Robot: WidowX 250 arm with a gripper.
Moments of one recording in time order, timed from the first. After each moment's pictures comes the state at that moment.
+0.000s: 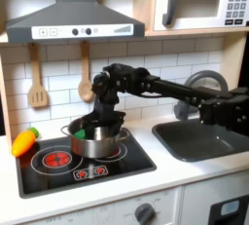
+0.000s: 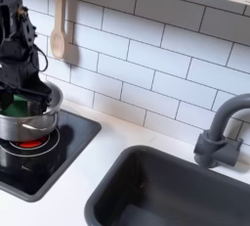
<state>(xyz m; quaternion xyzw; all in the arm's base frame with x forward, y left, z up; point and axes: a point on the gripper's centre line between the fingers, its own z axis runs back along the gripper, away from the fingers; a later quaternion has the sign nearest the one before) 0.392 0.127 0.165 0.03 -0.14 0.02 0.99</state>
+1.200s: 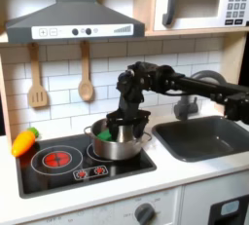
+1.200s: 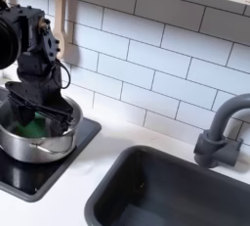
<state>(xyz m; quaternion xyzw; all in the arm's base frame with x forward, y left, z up) 0.369 0.077 0.173 0.02 -0.14 -0.03 0.99</state>
